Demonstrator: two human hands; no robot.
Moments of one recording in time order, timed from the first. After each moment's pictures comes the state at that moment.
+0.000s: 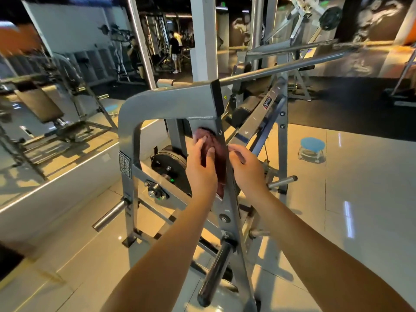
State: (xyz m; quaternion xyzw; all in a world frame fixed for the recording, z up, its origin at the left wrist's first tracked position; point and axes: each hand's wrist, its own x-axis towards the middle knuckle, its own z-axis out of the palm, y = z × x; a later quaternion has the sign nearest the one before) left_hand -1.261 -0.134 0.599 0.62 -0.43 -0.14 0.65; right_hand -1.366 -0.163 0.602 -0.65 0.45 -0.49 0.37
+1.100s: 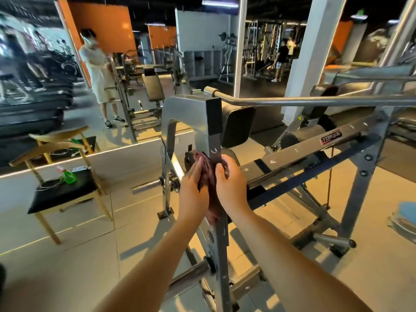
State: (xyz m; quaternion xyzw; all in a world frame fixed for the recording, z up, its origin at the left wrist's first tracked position) left_hand -1.321 -0.151 0.581 0.75 -0.33 0.00 0.57; right_hand -1.382 -0.238 0.602 -0.76 0.28 -0.39 0.44
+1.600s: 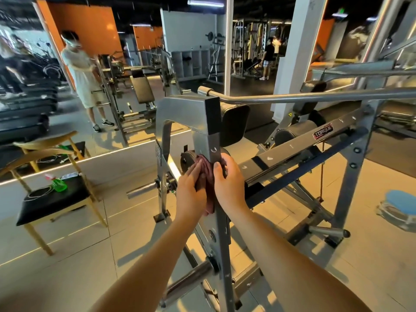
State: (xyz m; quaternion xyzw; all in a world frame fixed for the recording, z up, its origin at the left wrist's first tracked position) left_hand -1.302 -0.145 0.572 0.76 -0.34 -0.01 0.55; right_hand -1.371 -0.231 0.597 -0.75 0.30 -0.41 0.42
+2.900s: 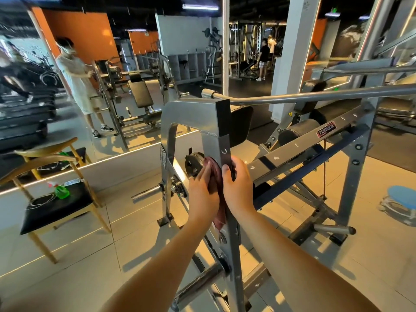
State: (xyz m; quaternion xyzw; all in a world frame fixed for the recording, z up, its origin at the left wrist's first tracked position) left_hand -1.297 -0.148 0.573 0.79 -0.36 -0.01 0.49; right_hand -1.364 -0.220 0.592 -0.73 0.33 -0.43 0.42
